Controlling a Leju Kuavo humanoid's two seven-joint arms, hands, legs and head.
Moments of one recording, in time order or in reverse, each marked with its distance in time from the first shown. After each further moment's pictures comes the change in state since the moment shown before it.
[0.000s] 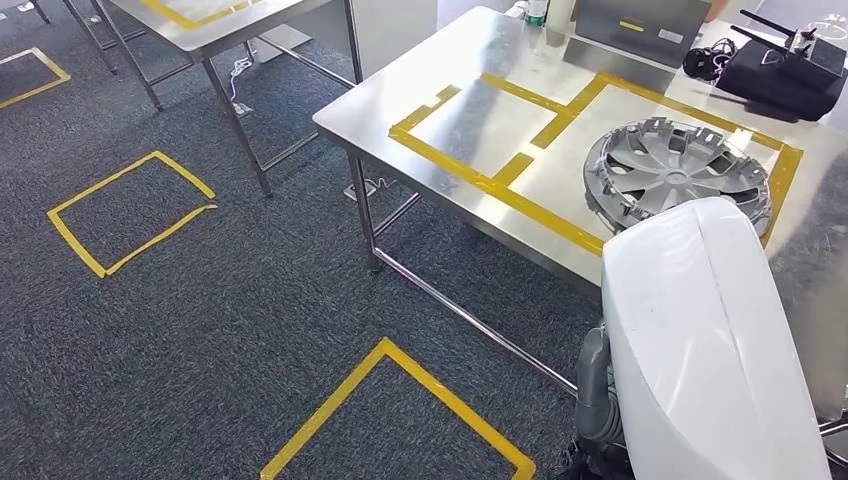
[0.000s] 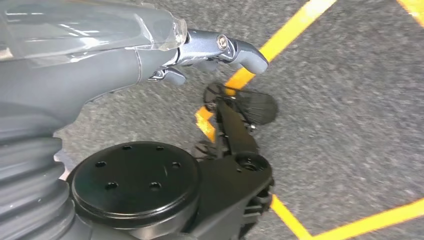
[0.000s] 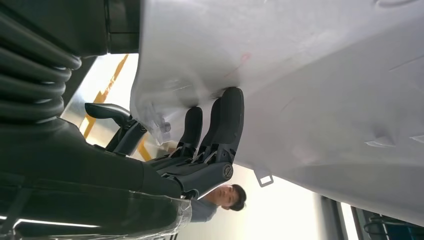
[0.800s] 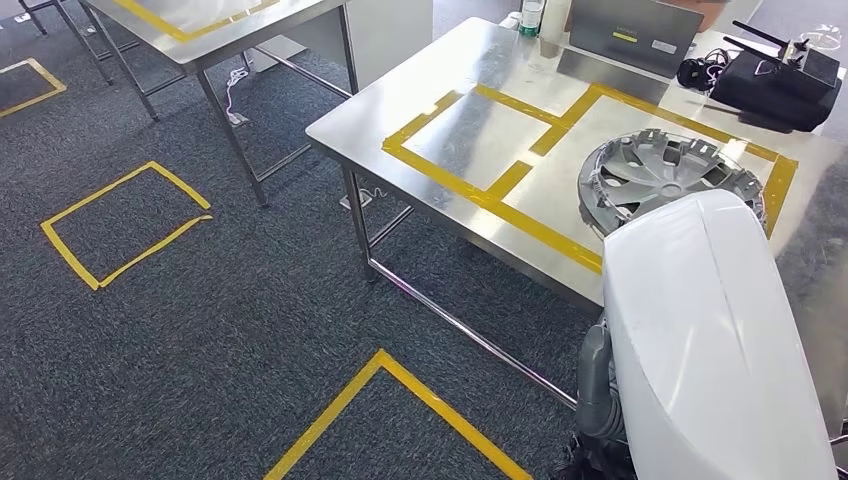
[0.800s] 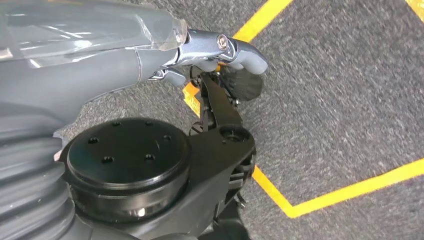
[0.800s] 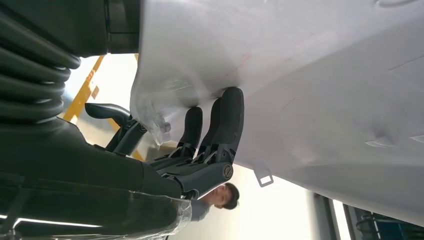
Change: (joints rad) left arm 0.002 0.000 0.018 -0.001 0.056 -0.082 0.020; right arm -0.024 -0.008 0.006 0.000 -0.005 -0.002 0.000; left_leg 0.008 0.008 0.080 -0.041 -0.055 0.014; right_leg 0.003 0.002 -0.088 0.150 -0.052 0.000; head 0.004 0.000
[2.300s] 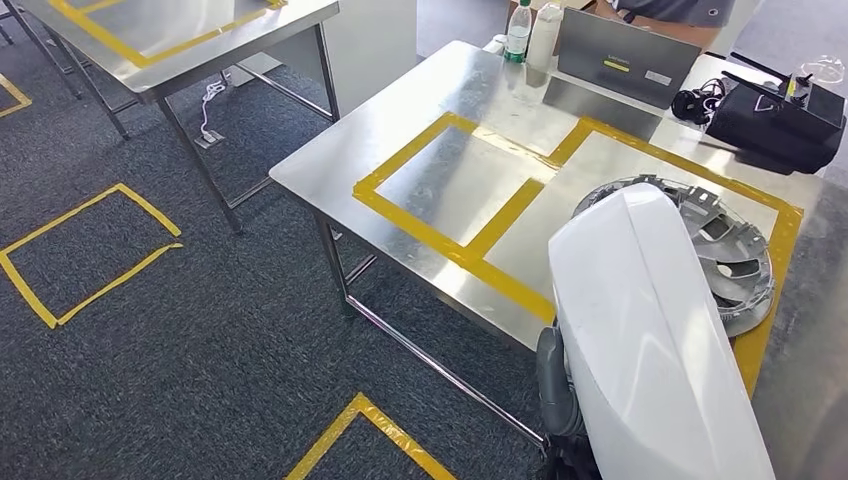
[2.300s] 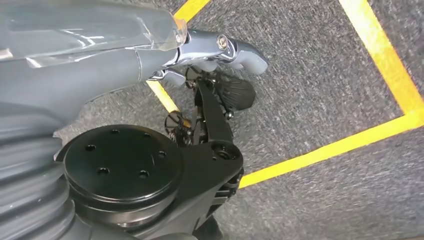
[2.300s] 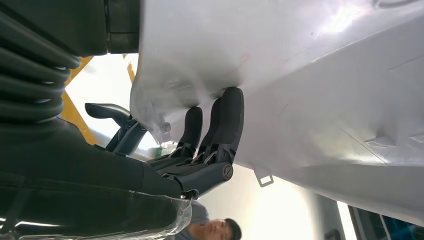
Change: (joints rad) left arm 0.008 0.001 0.062 0.002 0.094 0.021 -0.033; right arm -0.013 0.015 0.043 0.054 0.001 0.093 0.000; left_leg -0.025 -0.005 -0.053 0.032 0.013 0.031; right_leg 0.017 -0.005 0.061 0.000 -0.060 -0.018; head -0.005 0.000
